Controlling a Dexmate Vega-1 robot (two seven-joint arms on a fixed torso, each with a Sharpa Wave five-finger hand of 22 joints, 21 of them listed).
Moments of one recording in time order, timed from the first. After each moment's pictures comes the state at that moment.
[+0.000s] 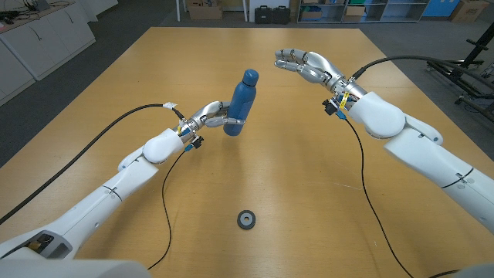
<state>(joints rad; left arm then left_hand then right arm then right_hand) 0.96 0.67 0.41 -1.61 -0.03 -0.39 -0.14 0.69 -0.13 0.45 -0.21 0.19 0.52 0.08 0.44 0.19 0.64 -0.02 0.26 0.21 0.67 -0.06 0.21 0.18 0.57 -0.05 0.23 0.18 -1.00 -0.94 -0.25 -2.17 0.10 -0.04 -0.04 0.46 0.05 0.26 -0.17 0.18 0.30 0.01 0.26 0.21 0.32 -0.06 0.30 0.22 0.22 0.07 0.29 0.29 0.23 0.08 0.45 0.18</state>
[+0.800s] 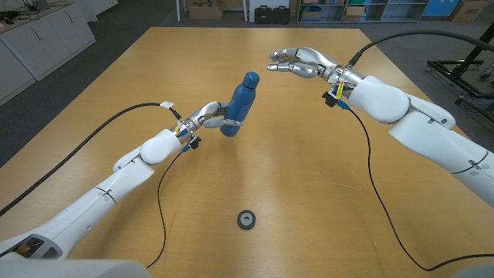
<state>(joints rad) 0.98 0.71 0.39 -1.67 0.03 -0.35 -0.09 0.69 -0.13 0.45 -0.21 0.19 0.53 0.08 0.44 0.19 0.64 -0.01 0.25 0.21 0.67 -0.07 0.20 0.18 0.57 -0.05 0.22 0.18 -0.89 -1.01 -0.29 -2.30 0.04 -0.29 0.07 0.55 0.01 0.27 -0.17 0.19 0.30 0.01 0.26 0.21 0.33 -0.06 0.31 0.23 0.25 0.04 0.29 0.29 0.31 0.17 0.46 0.18</state>
